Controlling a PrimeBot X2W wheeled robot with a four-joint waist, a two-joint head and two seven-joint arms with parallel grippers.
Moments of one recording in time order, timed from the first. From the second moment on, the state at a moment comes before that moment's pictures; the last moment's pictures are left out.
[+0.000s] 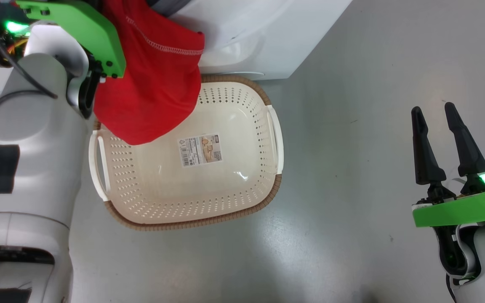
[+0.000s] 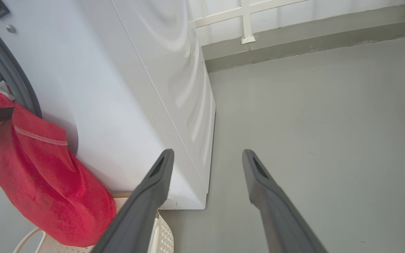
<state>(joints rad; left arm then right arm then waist) -1.30 0.05 -0.12 1.15 -0.20 -0.10 -0.02 -0.25 -0.15 -0.01 0.10 0.48 0.12 -0.26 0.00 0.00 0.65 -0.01</state>
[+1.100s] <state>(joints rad) -0.86 0.05 -0.24 0.75 -0.54 -0.13 -0.25 -0.21 -0.15 -0.01 0.11 0.48 0.12 -0.26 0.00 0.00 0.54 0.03</state>
